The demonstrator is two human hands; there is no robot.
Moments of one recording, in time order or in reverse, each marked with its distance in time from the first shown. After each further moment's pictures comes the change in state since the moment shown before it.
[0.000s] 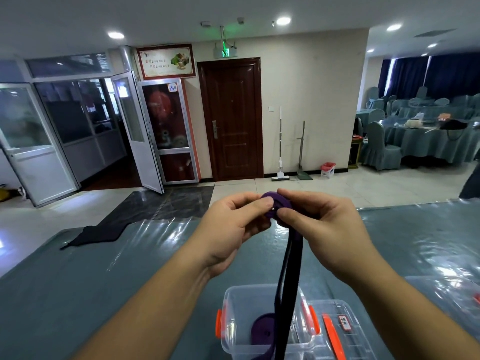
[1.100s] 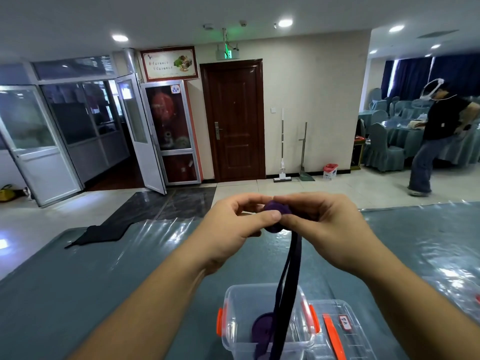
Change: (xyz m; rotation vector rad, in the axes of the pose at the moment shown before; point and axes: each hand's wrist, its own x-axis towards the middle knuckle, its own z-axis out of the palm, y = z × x) left_hand -0.010 0.006 -0.005 0.376 -0.035 0.048; right_hand -0.002 -0.008 -0.013 -0.208 -0.163 -0.010
